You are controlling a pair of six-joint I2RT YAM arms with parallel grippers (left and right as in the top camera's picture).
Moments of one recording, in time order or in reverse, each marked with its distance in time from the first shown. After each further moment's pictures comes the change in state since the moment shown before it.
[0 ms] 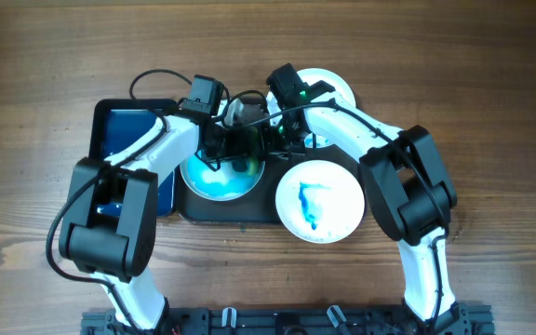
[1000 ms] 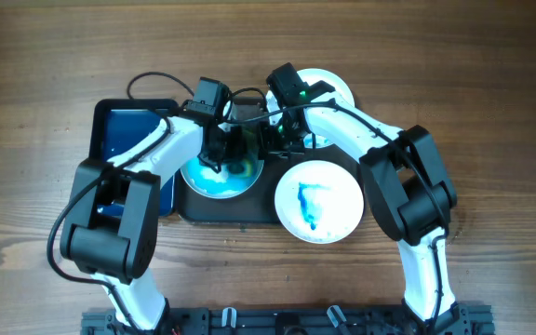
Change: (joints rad) left arm -0.020 -0.003 0.000 -0.033 -0.188 -0.130; right arm 0.000 0.000 -0.001 0.016 0.000 0.000
